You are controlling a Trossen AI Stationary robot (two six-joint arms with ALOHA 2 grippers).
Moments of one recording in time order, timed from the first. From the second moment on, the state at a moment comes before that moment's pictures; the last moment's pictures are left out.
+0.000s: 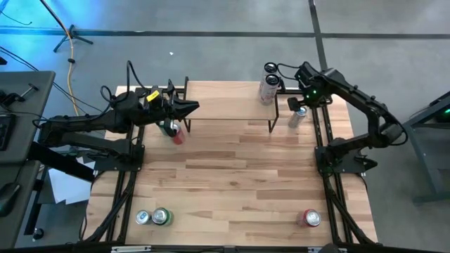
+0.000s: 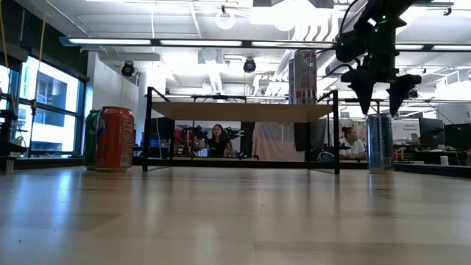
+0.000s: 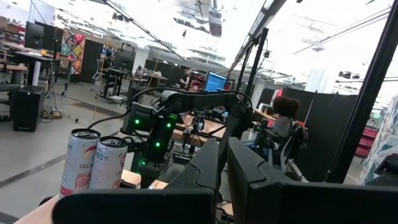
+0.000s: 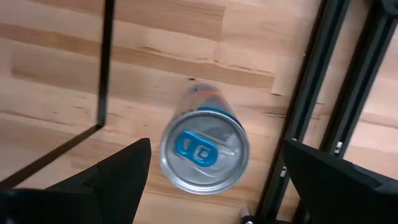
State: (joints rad) left arm 0.13 0.92 0.85 0.30 -0.04 -0.25; right arm -0.95 1.33 1.13 -1.25 0.02 0.42
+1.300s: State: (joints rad) left arm 0.16 0.92 0.85 0.30 -0.04 -0.29; right arm -0.89 1.23 1.06 -1.25 0.02 0.44
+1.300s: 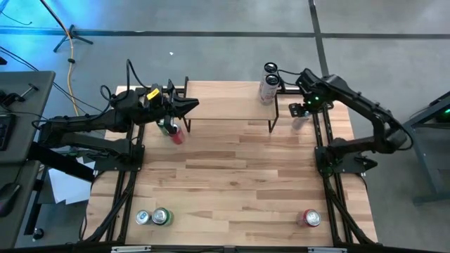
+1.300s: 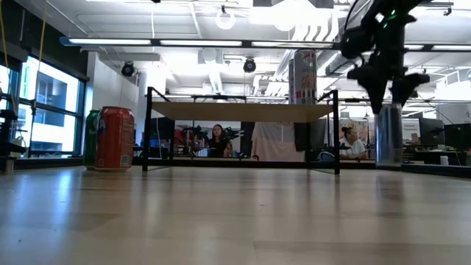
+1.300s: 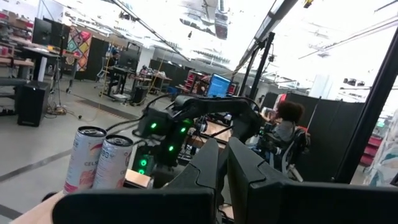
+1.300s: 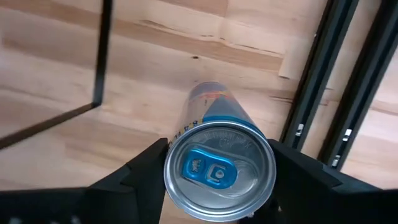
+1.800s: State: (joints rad) left arm 0.16 0.92 0.85 0.30 -0.04 -0.34; right arm -0.64 1.04 1.28 -1.48 -0.03 0.56
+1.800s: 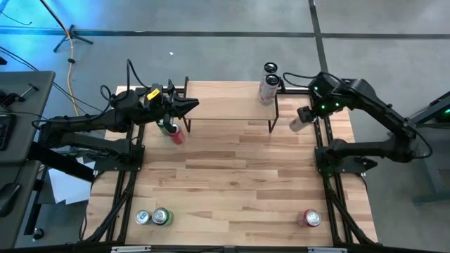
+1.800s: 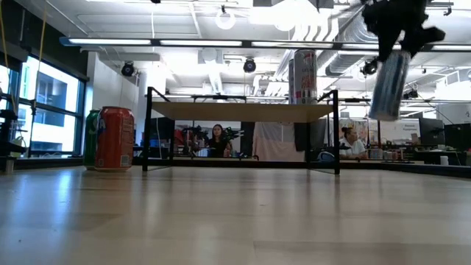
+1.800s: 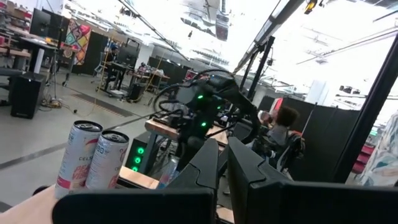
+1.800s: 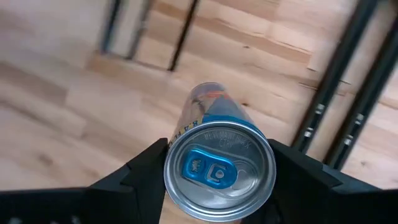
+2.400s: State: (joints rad) left arm 0.16 0.92 0.85 0.30 -0.04 -0.39; right arm -0.12 1.28 1.74 -1.49 -0.18 0.60
